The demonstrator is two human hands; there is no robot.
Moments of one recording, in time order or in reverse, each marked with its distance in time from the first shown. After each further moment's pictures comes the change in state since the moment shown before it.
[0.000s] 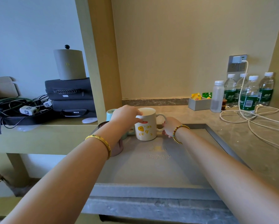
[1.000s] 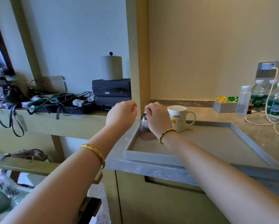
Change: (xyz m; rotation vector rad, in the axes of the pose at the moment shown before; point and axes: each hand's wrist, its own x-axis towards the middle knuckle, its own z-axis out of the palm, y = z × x) left_hand -0.160 -0.069 -0.058 -0.317 0.456 -0.235; right_hand -0.143 -0.126 0.064 0.004 0.481 -0.713
